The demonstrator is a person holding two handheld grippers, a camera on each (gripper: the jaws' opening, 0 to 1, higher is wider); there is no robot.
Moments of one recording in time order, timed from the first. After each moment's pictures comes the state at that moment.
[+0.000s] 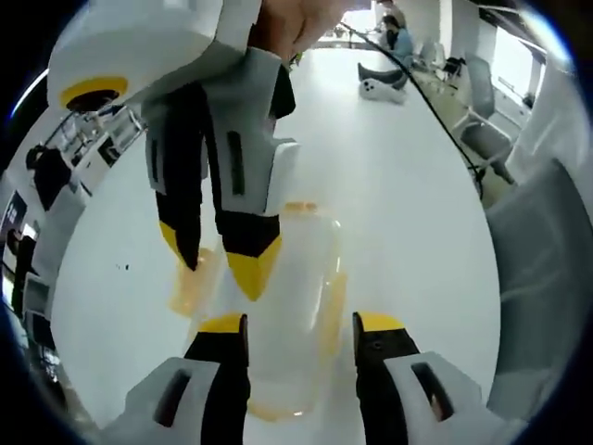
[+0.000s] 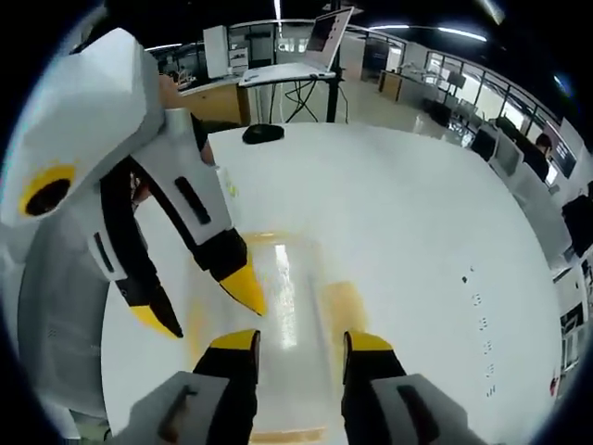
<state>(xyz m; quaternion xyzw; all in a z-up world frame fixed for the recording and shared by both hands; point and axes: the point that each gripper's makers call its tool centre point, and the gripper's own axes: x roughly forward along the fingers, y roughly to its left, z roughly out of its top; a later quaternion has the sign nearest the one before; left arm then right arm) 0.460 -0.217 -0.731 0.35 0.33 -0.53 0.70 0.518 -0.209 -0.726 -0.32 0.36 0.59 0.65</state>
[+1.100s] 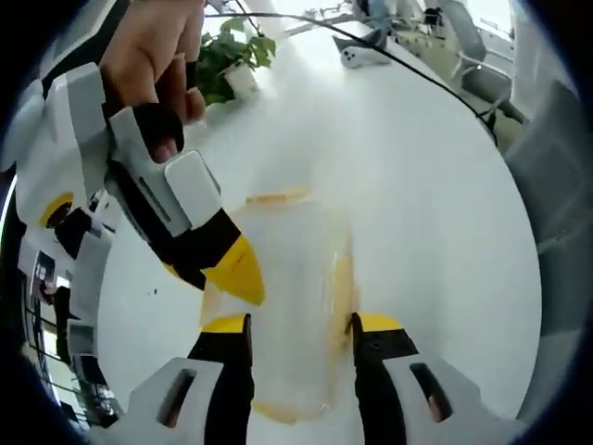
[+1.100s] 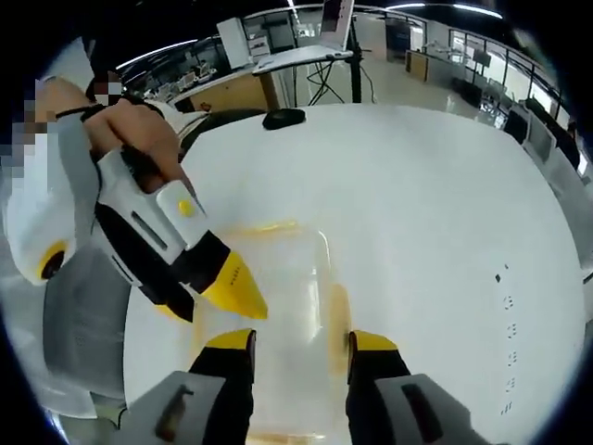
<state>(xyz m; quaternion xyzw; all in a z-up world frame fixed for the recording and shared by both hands) 0.464 -0.215 -0.739 0.45 0.27 -0.49 0.70 0.519 -0.207 -0.736 -0.30 0.42 0.64 0.57</state>
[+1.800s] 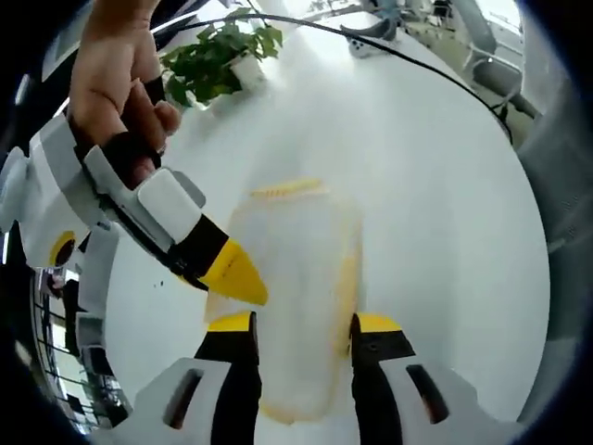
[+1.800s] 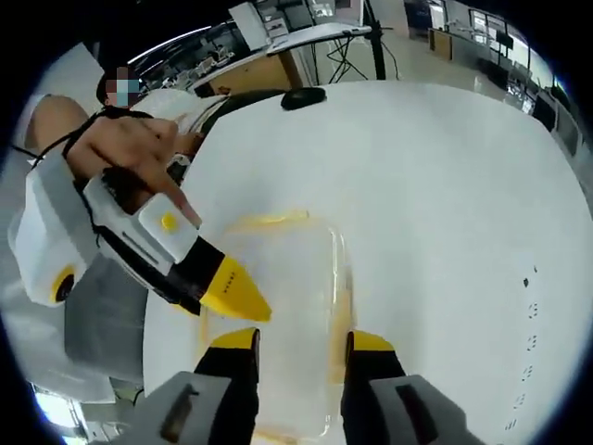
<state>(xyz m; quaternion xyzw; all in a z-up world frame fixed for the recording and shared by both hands) 0.467 -0.212 -0.743 0.46 0.27 -0.46 0.70 0.512 -0.203 -0.739 -0.30 0.46 0.66 0.50</state>
